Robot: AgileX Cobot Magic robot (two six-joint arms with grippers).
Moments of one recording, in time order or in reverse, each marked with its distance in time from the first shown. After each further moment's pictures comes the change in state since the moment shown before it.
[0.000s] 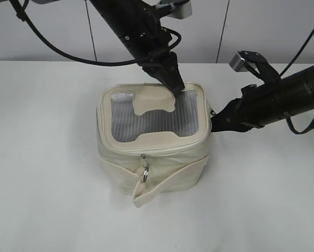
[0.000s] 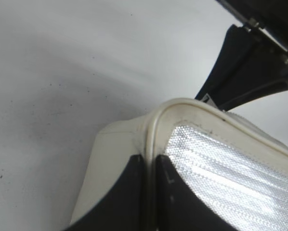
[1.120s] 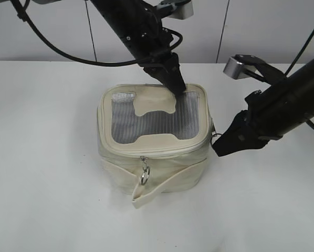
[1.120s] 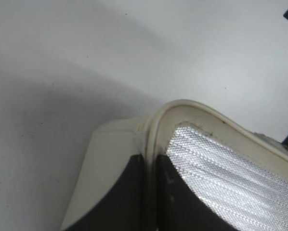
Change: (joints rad) left arm -0.001 0.000 0.000 -0.005 0.007 -0.016; right arm 0.085 -0.168 -0.003 -0.409 0.186 0.402
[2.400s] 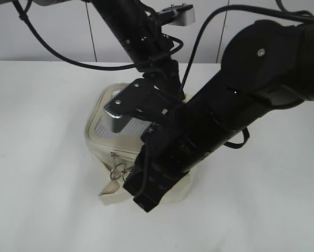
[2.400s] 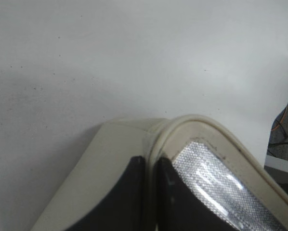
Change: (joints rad) left arm -0.007 0.000 0.010 -0.009 0.063 -0.009; right arm 0.548 0.031 -0.076 -0.075 -0.228 0.107
